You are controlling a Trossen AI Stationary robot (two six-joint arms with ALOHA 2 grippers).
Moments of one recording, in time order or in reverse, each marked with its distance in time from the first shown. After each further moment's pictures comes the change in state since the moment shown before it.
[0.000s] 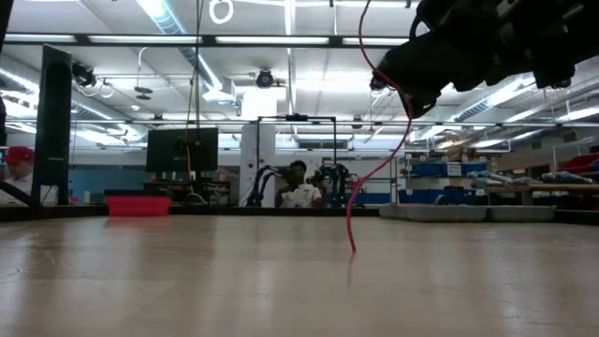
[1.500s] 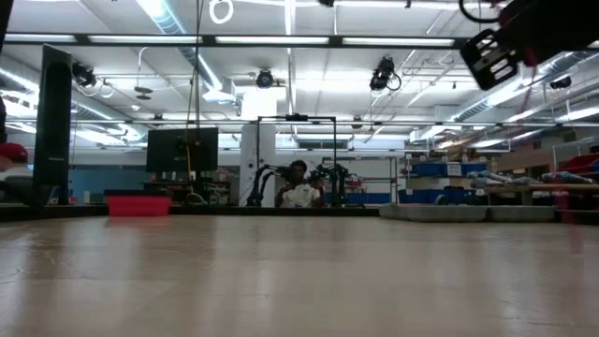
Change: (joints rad) left arm 0.002 0.000 0.000 -0.201 -0.265 -0.082; right arm 0.273 -0.308 0.039 -0.567 0.160 0.048
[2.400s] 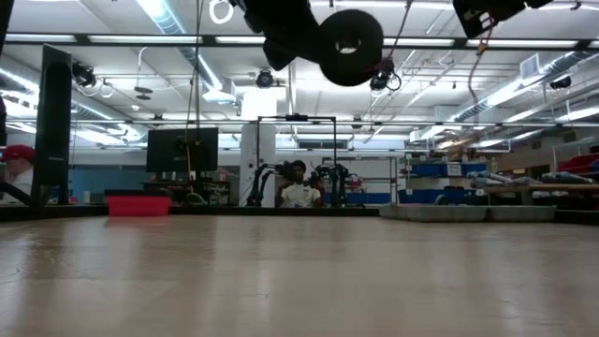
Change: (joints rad) left arm 0.013 0.000 0.000 -0.453 0.025 -0.367; right arm -0.068 -0.162 0.217 -0.413 0.105 -0.175
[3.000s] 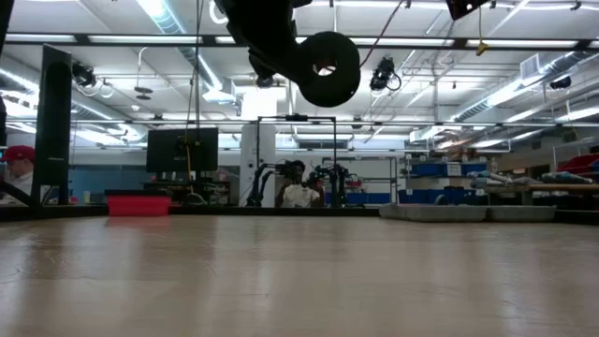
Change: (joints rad) left arm 0.000 0.000 0.000 -0.129 0.014 -0.001; right arm -0.086 0.000 0.091 -0.034 0.060 -0.136
